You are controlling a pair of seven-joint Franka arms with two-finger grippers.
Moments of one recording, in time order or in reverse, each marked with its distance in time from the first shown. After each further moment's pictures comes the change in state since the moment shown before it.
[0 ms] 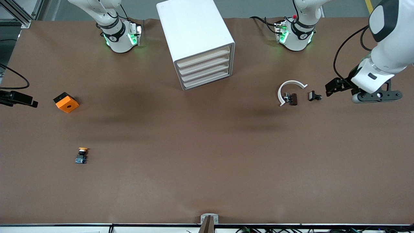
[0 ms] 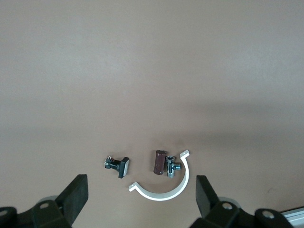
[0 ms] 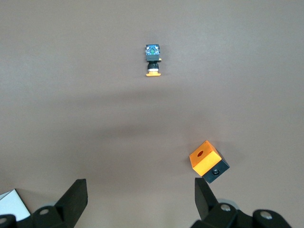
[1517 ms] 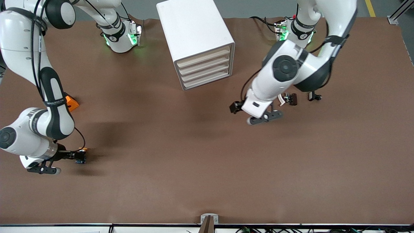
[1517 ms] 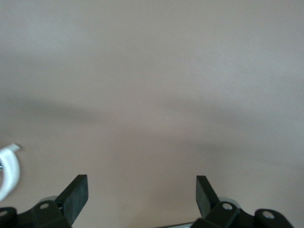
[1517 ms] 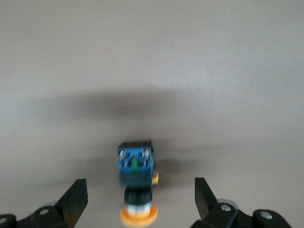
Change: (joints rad) left arm -0.496 0.443 -0.010 0.224 0.038 0.205 -0.678; right arm 0.032 0.547 0.000 0.022 0.042 0.638 0.008
